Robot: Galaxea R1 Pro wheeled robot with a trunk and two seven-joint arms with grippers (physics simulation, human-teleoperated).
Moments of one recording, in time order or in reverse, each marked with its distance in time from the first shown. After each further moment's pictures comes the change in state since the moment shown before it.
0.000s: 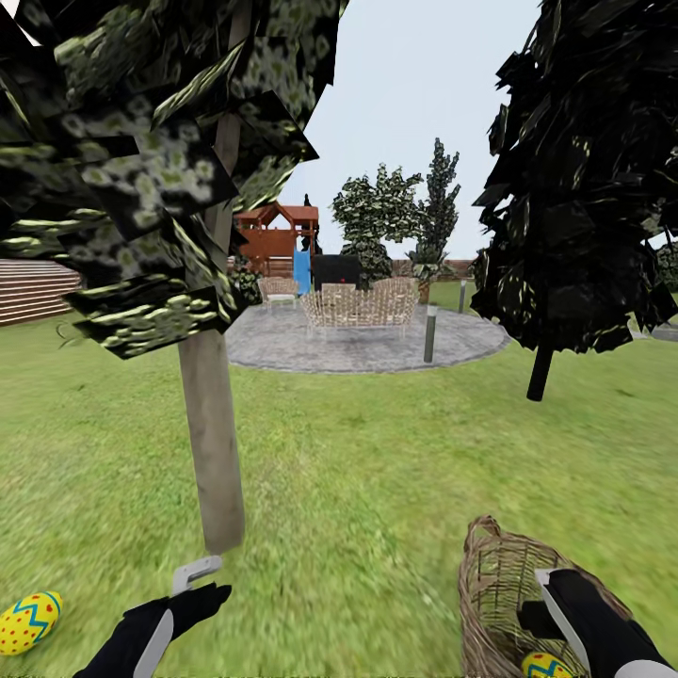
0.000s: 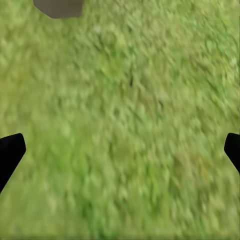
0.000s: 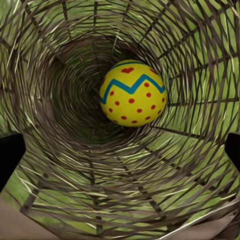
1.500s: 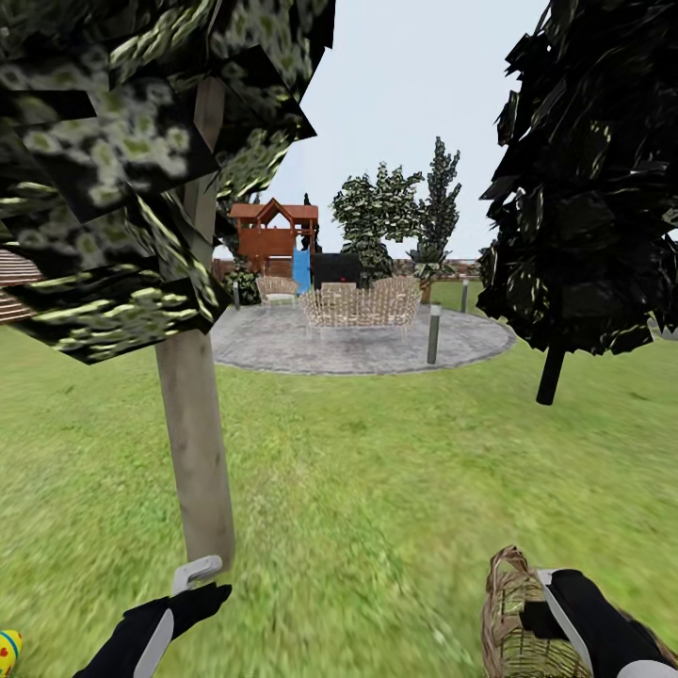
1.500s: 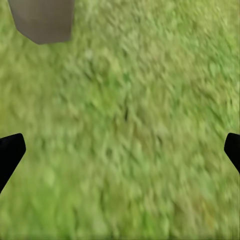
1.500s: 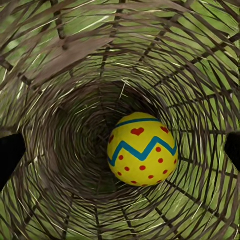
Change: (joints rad) left arm 0.000 0.000 0.001 -0.001 0.002 -0.002 -0.001; right arm 0.000 -0.006 0.000 0.002 0.000 0.000 0.000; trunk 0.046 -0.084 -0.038
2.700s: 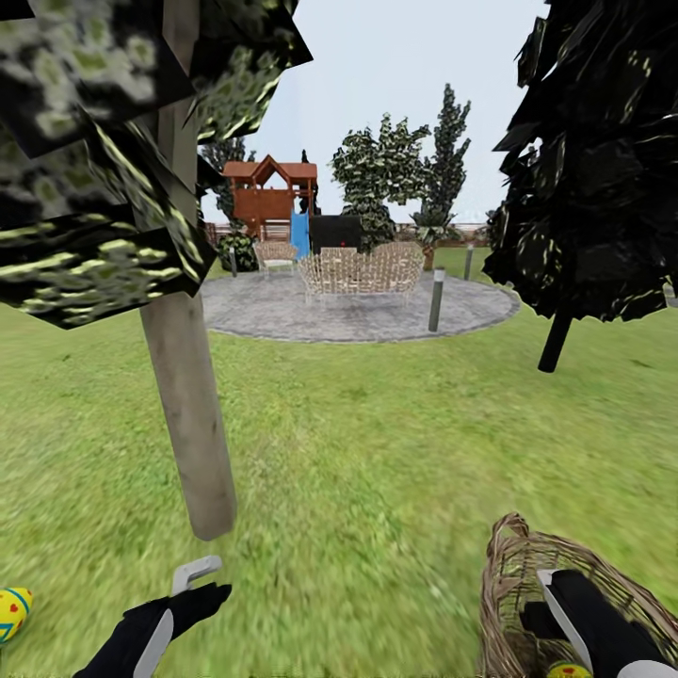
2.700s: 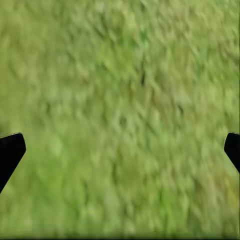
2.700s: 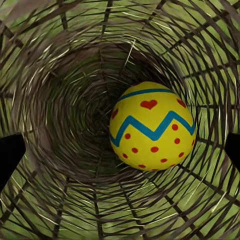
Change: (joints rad) left arm 0.000 0.000 0.001 0.000 0.000 0.000 0.000; right arm 0.000 0.000 -0.001 0.001 0.000 0.000 0.000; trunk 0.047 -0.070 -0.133
